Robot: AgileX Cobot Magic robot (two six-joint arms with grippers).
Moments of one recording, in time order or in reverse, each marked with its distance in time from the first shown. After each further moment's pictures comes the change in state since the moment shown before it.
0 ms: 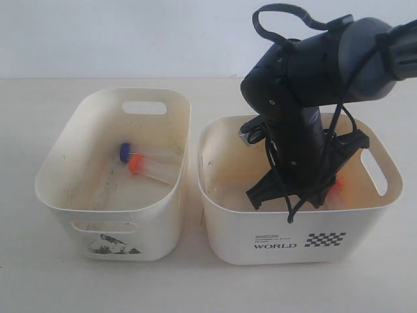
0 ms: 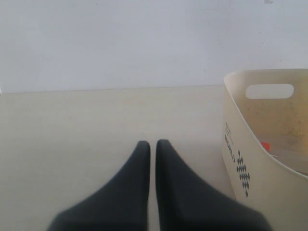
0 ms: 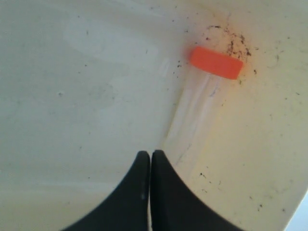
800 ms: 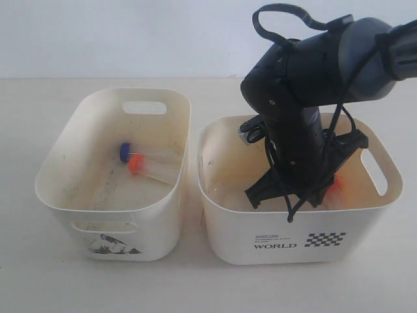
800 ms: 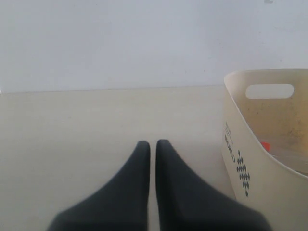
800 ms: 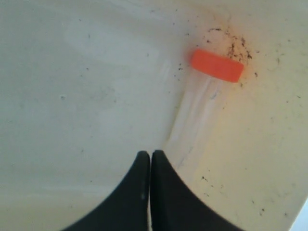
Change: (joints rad) left arm 0.000 0.000 0.000 0.000 0.000 0.000; right arm 0.000 0.000 0.000 0.000 -0.010 0.004
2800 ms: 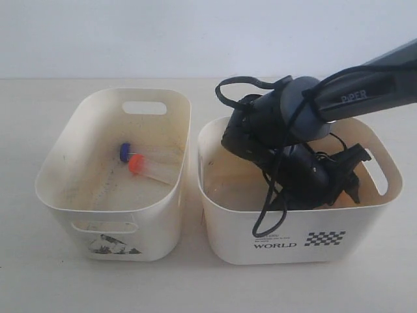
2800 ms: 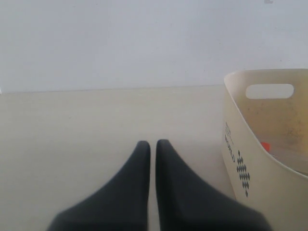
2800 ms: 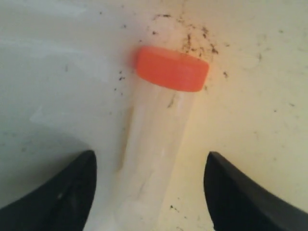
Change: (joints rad) left arm 0.000 0.000 0.000 0.000 0.000 0.000; right arm 0.012 0.221 -0.015 -0.214 0.101 0.252
